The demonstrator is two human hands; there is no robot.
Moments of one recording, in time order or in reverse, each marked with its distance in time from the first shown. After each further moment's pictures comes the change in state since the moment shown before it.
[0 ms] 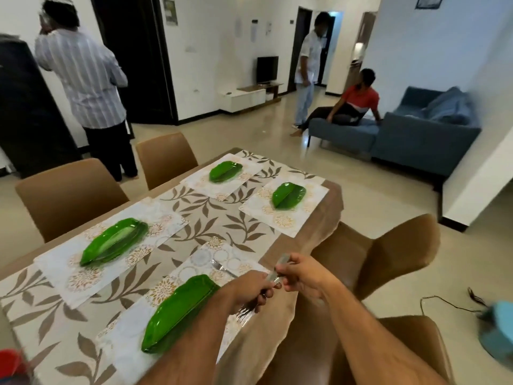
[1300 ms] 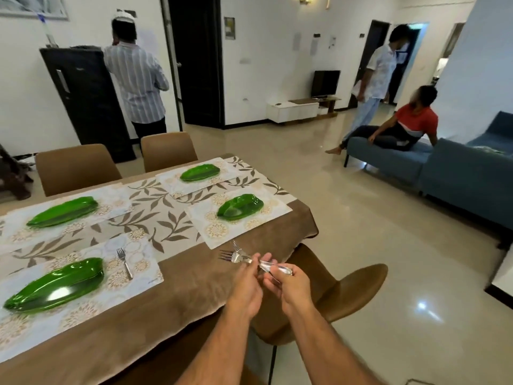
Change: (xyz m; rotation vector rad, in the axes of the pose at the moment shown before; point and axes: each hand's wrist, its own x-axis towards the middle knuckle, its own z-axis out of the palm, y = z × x) left_hand 0.285 0.159 0.356 -1.182 0.590 0.390; right_hand -0.038 -0.031 -0.390 0.394 0.191 -0.082
